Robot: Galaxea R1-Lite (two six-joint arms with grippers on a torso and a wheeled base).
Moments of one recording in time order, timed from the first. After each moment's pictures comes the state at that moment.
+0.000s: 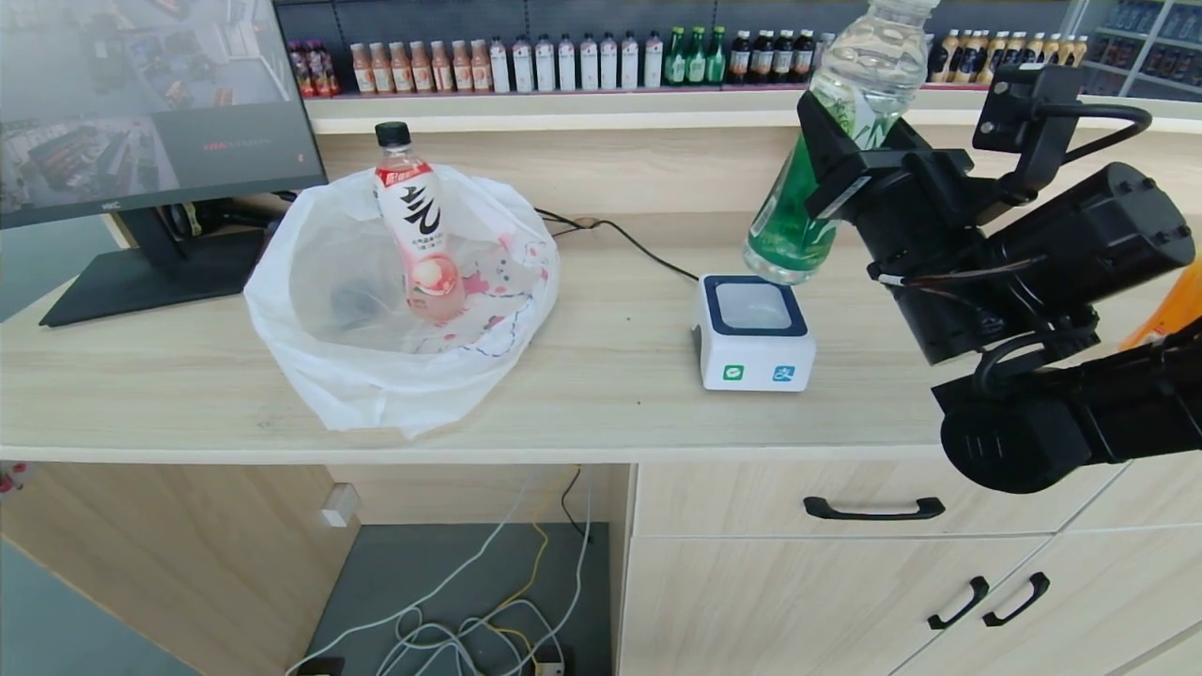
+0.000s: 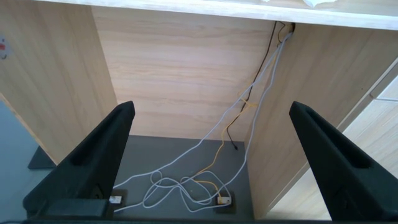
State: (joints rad) left arm 0.00 0.00 0.00 0.00 0.00 0.00; right arm 0.43 1.92 -1.08 -1.57 -0.06 -0.03
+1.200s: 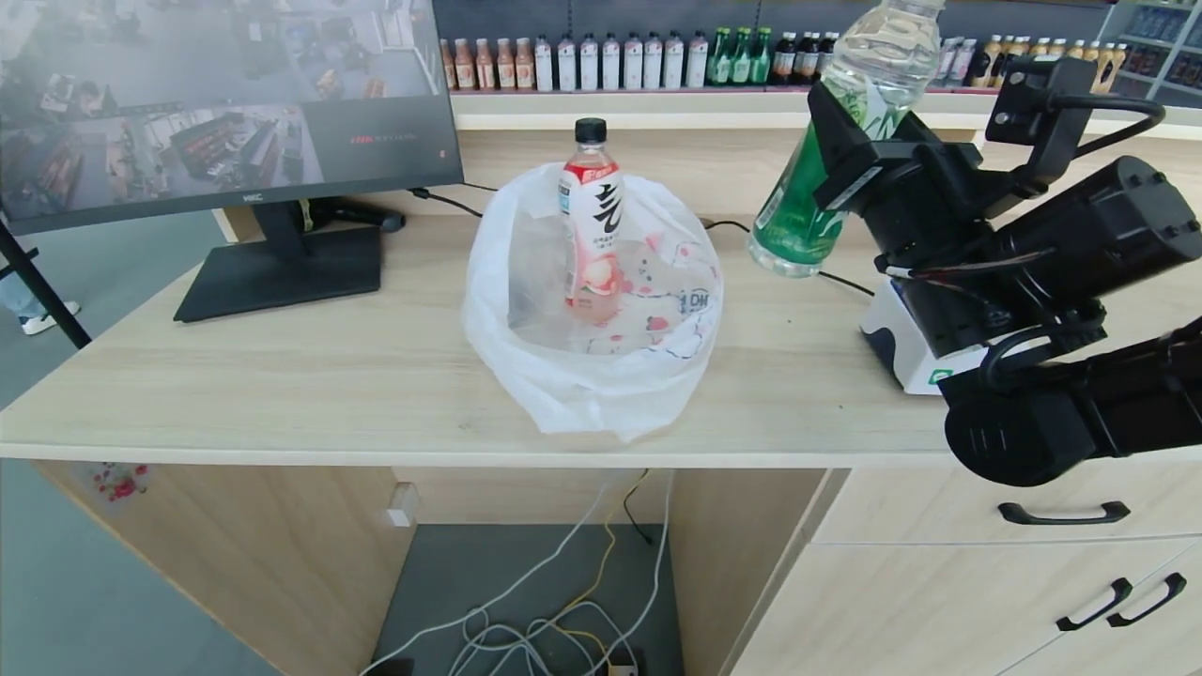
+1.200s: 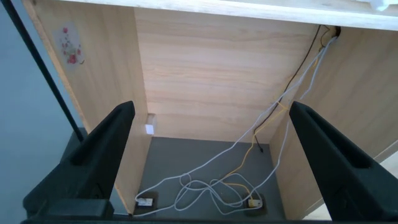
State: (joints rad) left arm 0.00 0.00 0.00 0.00 0.00 0.00; right arm 0.42 1.92 -1.10 -1.57 -0.06 -0.01
